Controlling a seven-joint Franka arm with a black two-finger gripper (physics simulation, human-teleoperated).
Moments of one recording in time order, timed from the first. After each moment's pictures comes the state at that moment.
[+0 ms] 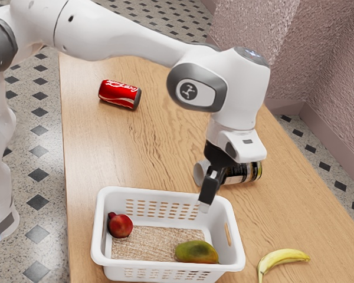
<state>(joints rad) -0.28 0.03 -0.28 -1.66 -0.11 1.75 0.09</state>
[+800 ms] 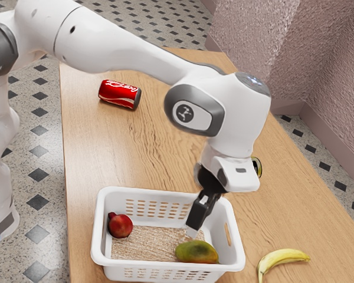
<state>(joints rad) -0.34 0.07 -0.29 -1.66 -0.12 1.75 0.13</state>
